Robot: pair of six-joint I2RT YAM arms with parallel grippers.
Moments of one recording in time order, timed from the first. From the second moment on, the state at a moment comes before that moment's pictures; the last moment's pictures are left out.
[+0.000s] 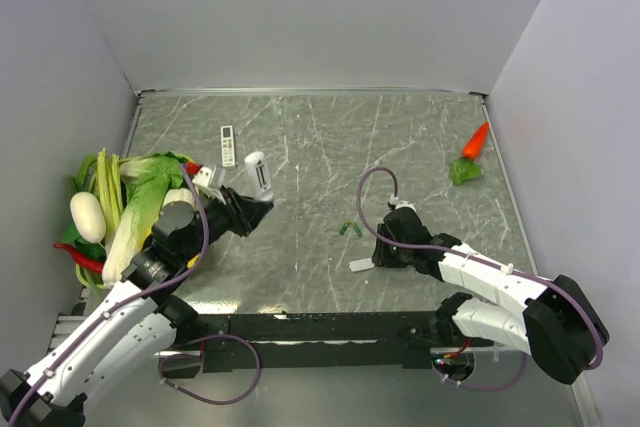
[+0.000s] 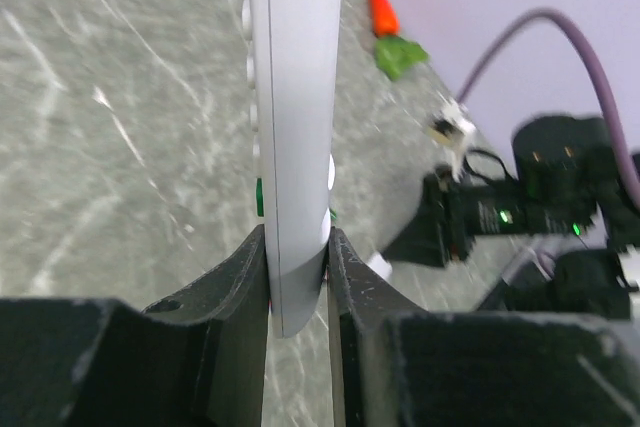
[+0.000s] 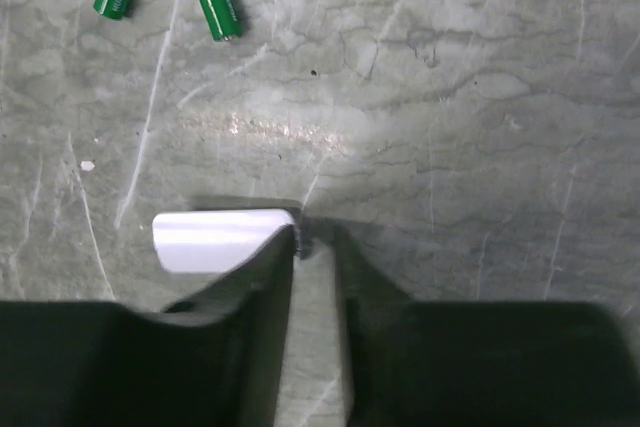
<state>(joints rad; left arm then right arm) -0.58 0.63 0.57 -0.05 0.12 -0.49 0.63 1.06 0.41 -0.32 0.05 0.63</state>
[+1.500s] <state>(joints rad) -0.58 0.53 0.07 0.52 0.45 -0.69 0.60 1.47 0.94 -0.40 -0.03 0.35</state>
